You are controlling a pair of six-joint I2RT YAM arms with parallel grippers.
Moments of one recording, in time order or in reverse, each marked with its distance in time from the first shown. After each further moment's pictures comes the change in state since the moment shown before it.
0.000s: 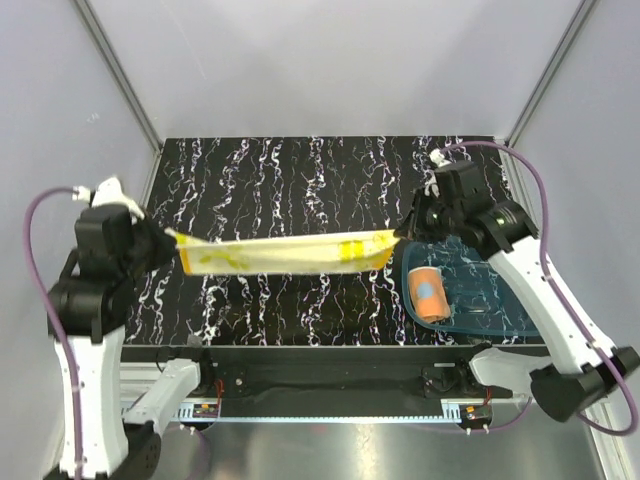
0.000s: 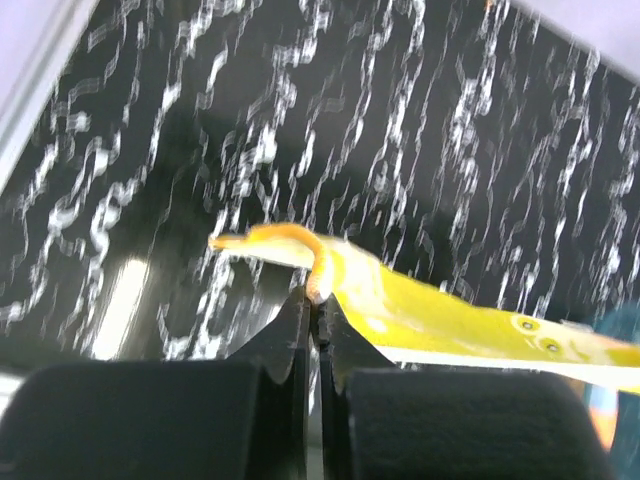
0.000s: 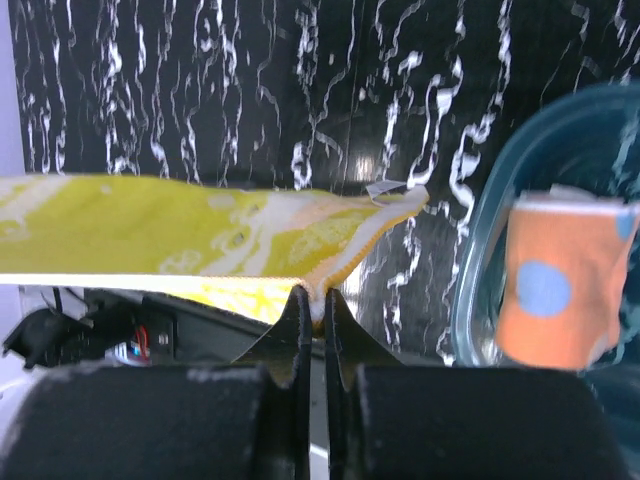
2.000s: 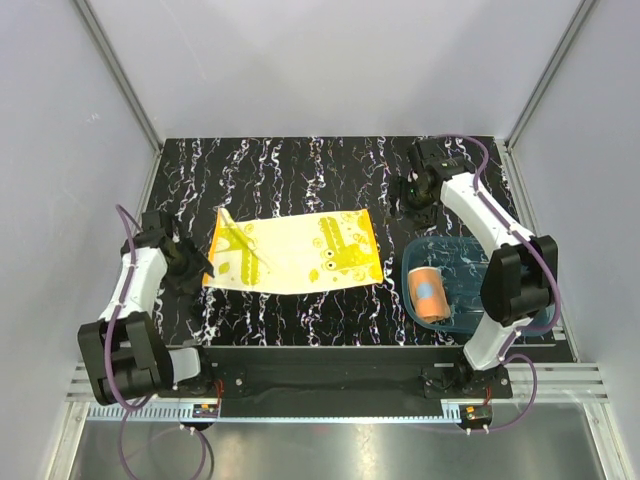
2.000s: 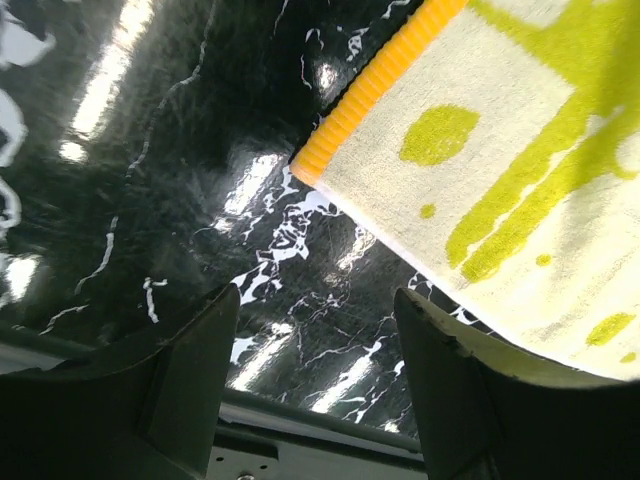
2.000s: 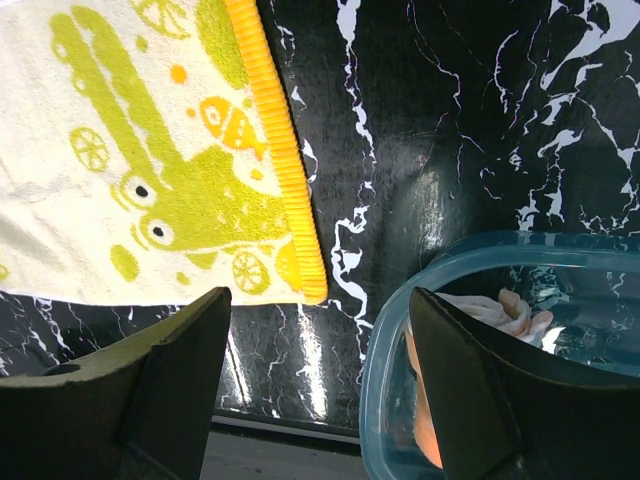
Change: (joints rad) left arm 0.269 0.373 -0.641 0.349 0.184 -0.006; right arm -0.154 0.538 0.140 0.033 0.027 -0.117
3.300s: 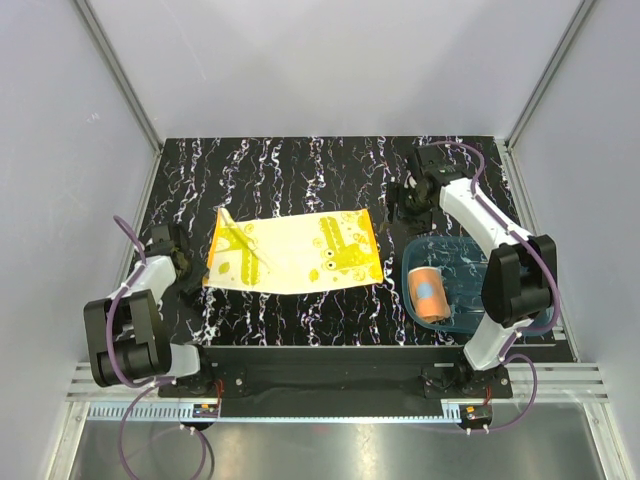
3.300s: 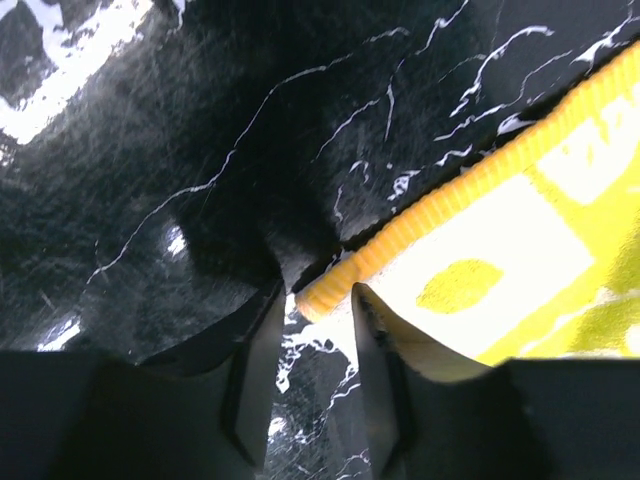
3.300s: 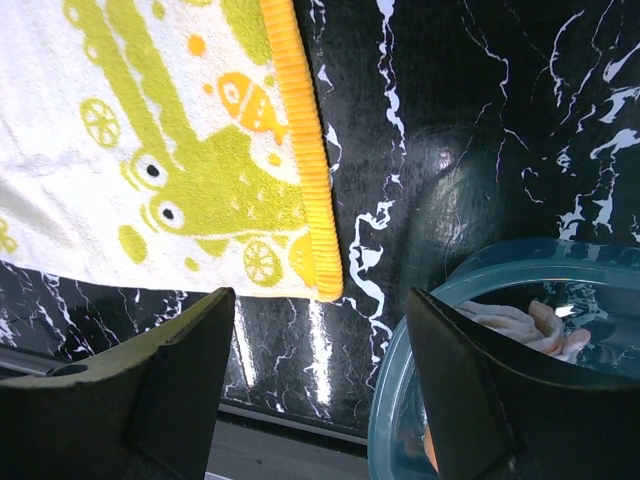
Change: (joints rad) left arm 0.013 0.103 -0.210 0.406 -0.092 -0.234; right arm 0.000 -0.014 -0.082 0.065 -0.079 -0.015
